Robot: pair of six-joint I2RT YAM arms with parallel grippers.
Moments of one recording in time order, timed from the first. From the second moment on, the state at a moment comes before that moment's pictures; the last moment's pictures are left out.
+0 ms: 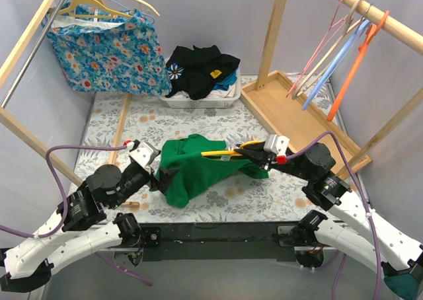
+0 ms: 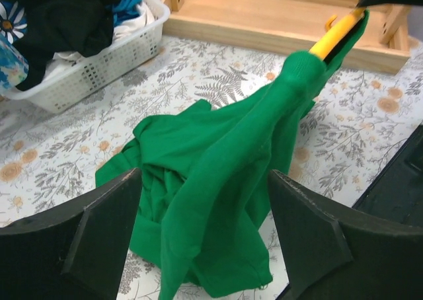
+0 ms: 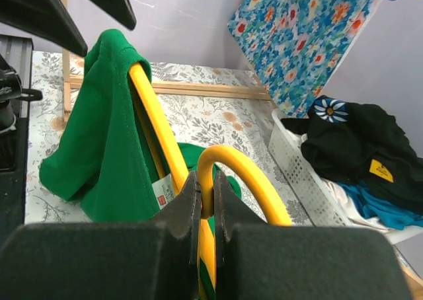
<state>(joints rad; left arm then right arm) -1.01 0.44 0.84 -0.54 -0.28 -0.02 0.76 0.70 0.65 0.16 -0.49 -0.27</state>
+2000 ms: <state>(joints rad) -1.01 0.61 0.77 -0.50 -0.84 -0.13 0.76 0.58 0.57 0.30 -0.28 -0.27</state>
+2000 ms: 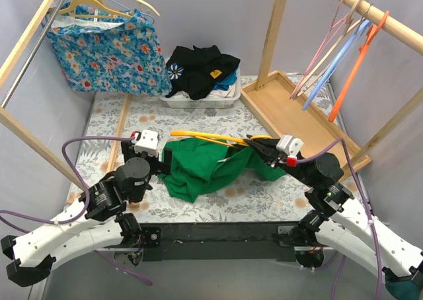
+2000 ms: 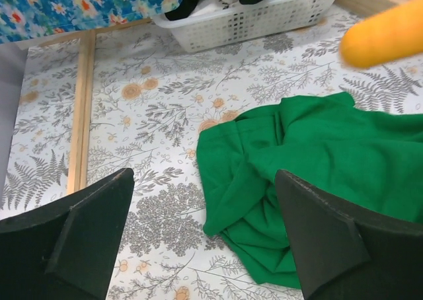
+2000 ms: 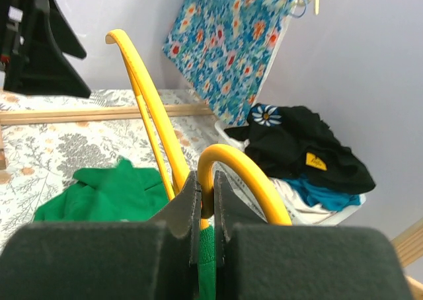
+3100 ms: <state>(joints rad) -1.01 0.57 1.01 -0.71 -0.22 -0.08 0.76 0.91 0.68 0.15 -0.57 -0.21</state>
